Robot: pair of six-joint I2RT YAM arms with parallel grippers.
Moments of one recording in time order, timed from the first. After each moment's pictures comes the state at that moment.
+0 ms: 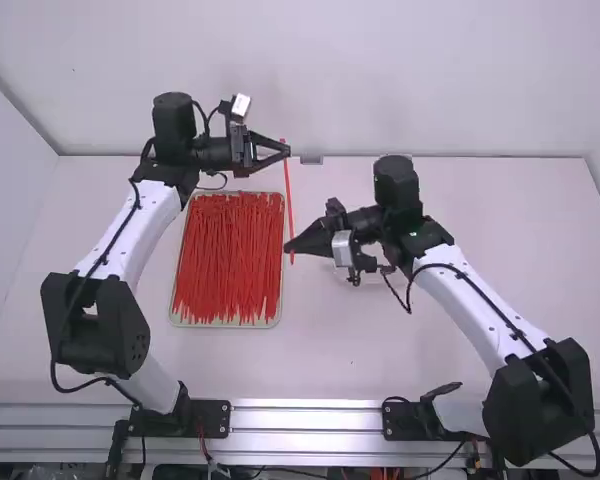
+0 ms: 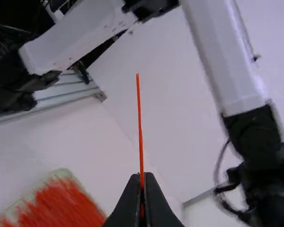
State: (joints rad) left arm -0.06 1.70 1.47 -0.06 1.26 -0.78; right arm 0.41 1.43 1.07 0.03 -1.49 -1.24
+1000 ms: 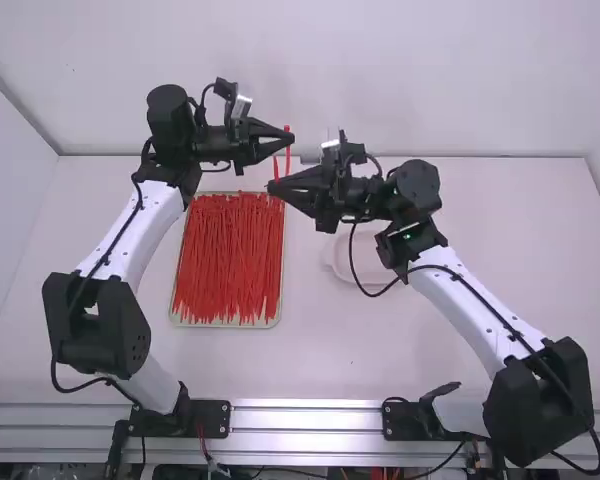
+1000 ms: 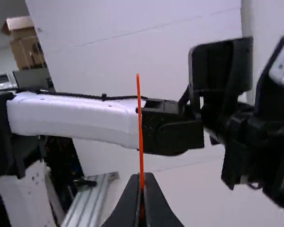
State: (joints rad) left arm -0.07 1.70 1.47 0.22 1.31 -0.14; right arm 0.46 1.43 1.07 0.72 -1.09 0.54
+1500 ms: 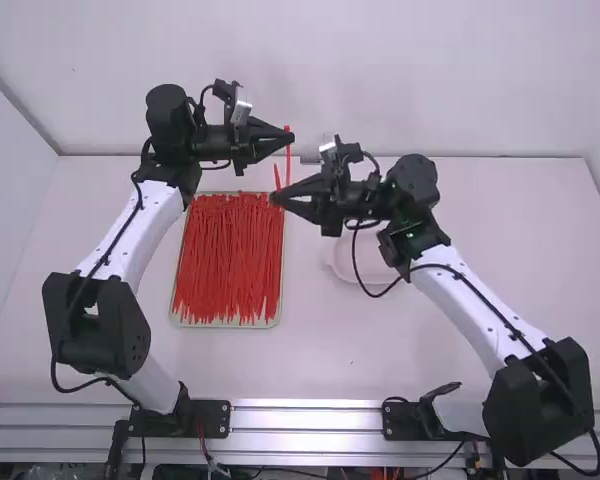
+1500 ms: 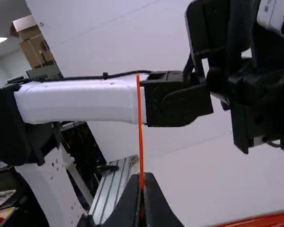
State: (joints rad) left arm -0.07 1.70 1.47 0.25 1.32 -0.05; right arm 0.44 1.43 1.07 0.59 -1.18 0.57
